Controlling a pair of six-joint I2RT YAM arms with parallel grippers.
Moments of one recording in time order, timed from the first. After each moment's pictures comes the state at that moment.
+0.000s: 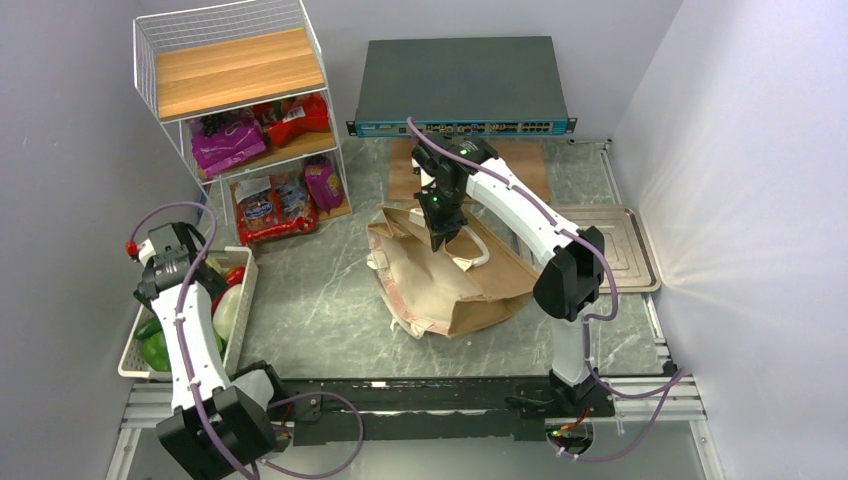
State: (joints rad) left arm 0.47 0.96 0.92 -1.00 -0.40 -0.37; right arm 0.67 1.99 2.03 -1.38 -0.17 0.36
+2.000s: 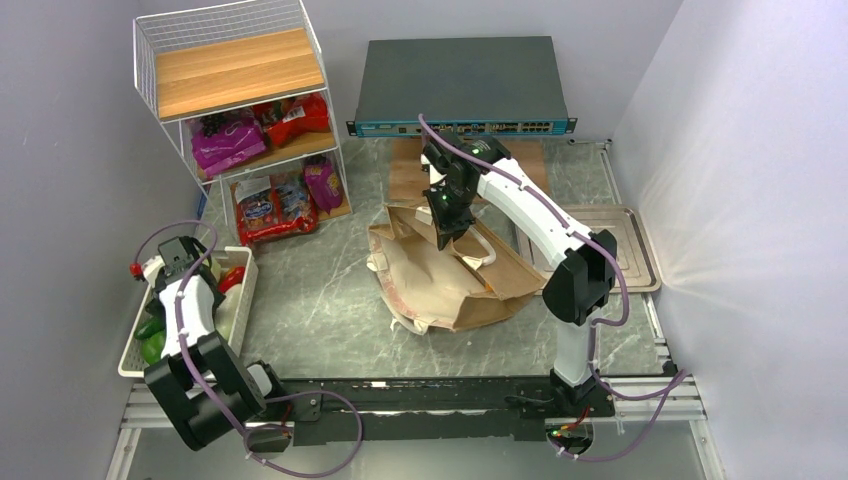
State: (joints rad) left arm 0.57 1.14 0.69 -0.67 -0.47 -0.47; right arm 0.64 1.93 1.97 -1.36 -0.19 0.35
